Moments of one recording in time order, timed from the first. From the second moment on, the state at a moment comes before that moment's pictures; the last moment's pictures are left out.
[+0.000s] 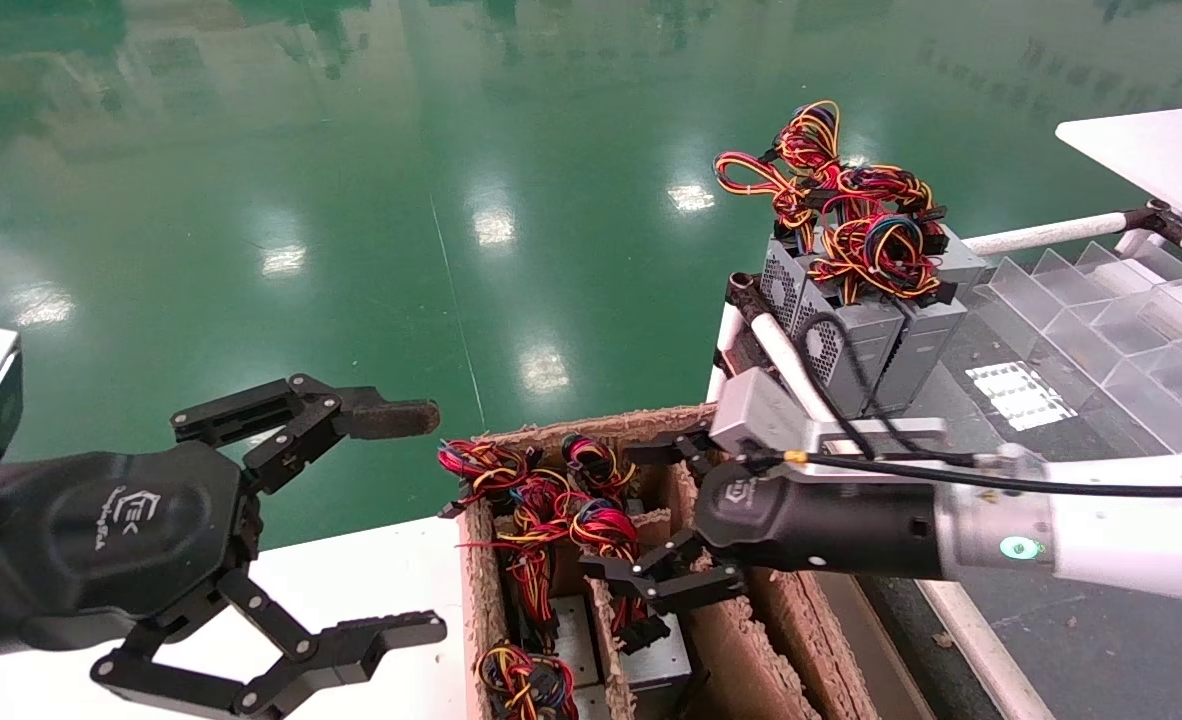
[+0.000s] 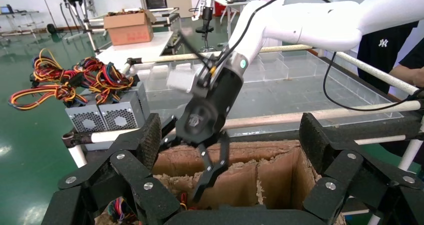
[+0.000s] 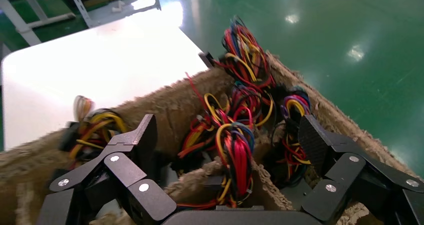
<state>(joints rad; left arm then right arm) -1.09 0.58 0.36 -1.26 0.68 1.46 -0.14 1.29 -0.95 -0.55 1.00 -1.24 -1.28 0.24</state>
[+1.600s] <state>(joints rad) -1.09 0.58 0.36 -1.26 0.68 1.46 -0.14 1.24 -0.98 -0.52 0.91 -1.21 -1.25 0.09</state>
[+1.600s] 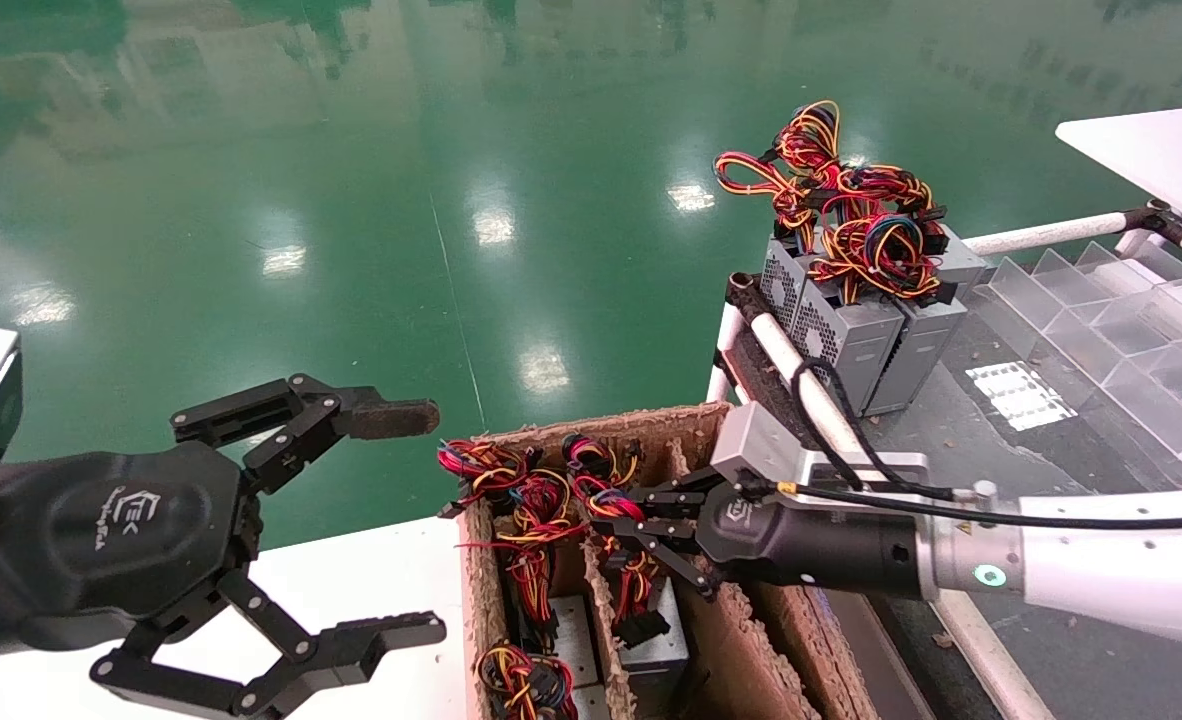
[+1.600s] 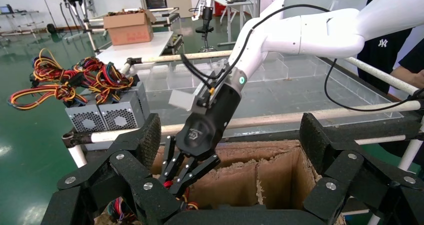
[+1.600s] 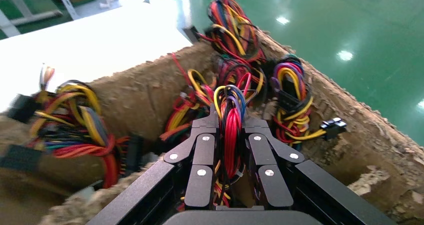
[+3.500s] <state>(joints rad) -1.09 0.58 0.36 -1.26 0.68 1.46 -0.14 1.50 -0.61 -0.25 0.44 -1.10 -1.23 -0.25</state>
